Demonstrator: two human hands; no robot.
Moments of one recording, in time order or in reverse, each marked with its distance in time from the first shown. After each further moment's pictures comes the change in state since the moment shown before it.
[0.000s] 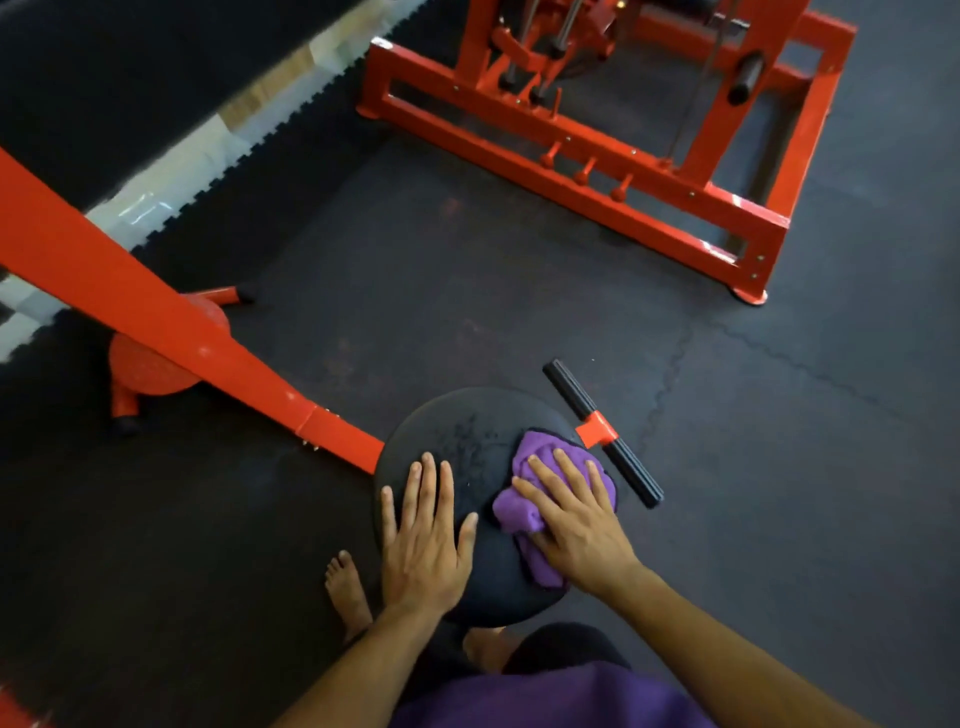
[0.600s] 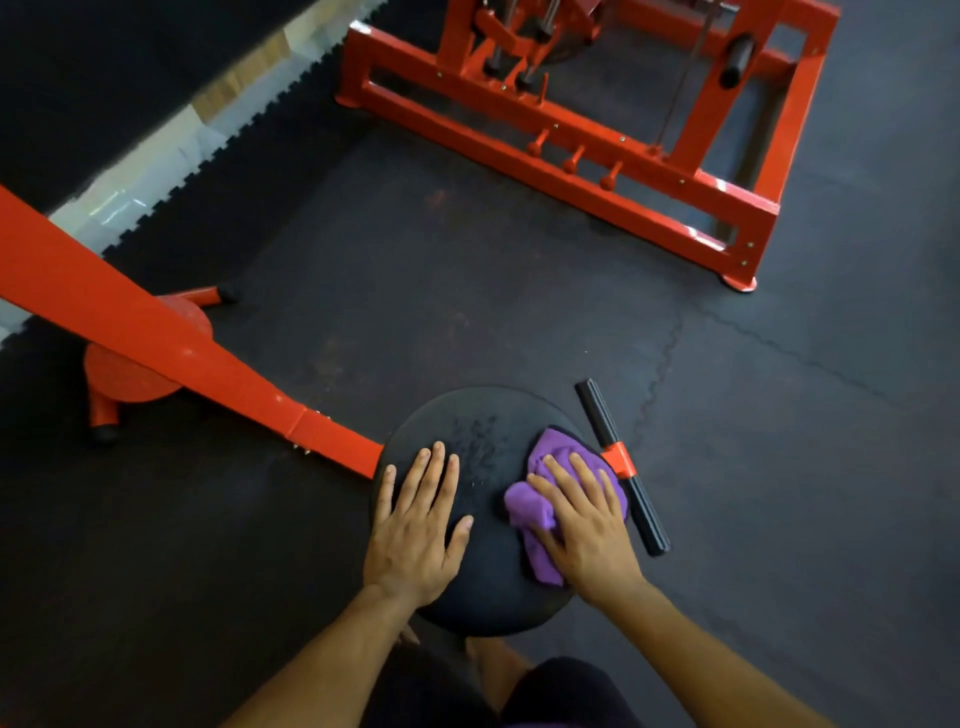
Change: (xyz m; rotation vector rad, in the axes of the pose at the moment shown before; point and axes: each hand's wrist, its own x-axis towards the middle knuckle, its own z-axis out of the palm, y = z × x) left_hand 0.029 -0.031 -0.003 0.050 0.000 0.270; right_hand -0.007 -0.011 0.007 0.139 0.090 0.179
